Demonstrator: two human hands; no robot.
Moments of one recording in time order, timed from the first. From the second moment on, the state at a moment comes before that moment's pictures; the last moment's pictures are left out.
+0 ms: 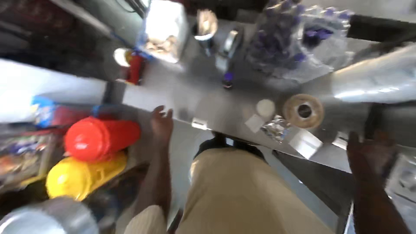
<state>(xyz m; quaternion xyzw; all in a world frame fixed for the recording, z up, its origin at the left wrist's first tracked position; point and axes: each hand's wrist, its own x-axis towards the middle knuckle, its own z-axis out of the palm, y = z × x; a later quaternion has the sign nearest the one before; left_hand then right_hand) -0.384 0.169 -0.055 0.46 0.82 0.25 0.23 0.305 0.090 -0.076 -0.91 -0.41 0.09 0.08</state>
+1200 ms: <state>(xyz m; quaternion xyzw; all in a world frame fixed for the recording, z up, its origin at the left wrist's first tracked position) -0.272 0.163 0.006 0.37 0.61 0.33 0.62 -0.085 0.190 -0.046 -0.43 -0.12 0.84 0.31</state>
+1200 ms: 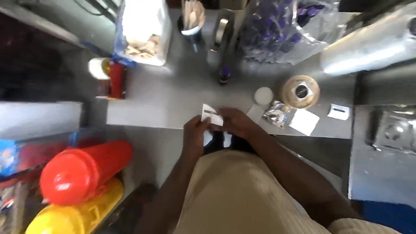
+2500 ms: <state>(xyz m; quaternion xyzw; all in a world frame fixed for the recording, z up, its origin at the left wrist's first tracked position) 0.040 0.161 -0.042 0.43 0.62 0.12 0.65 0.308 0.200 -0.094 -0.77 -0.41 0.37 0.31</state>
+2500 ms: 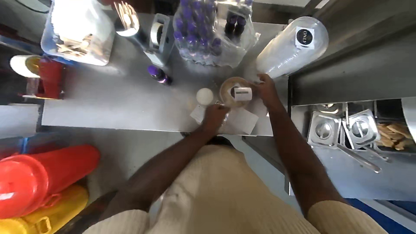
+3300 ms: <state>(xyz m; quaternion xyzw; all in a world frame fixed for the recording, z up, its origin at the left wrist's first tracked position) -0.251 0.243 -0.046 0.49 0.68 0.44 0.31 0.162 0.083 -0.003 -0.66 -0.60 0.28 0.36</state>
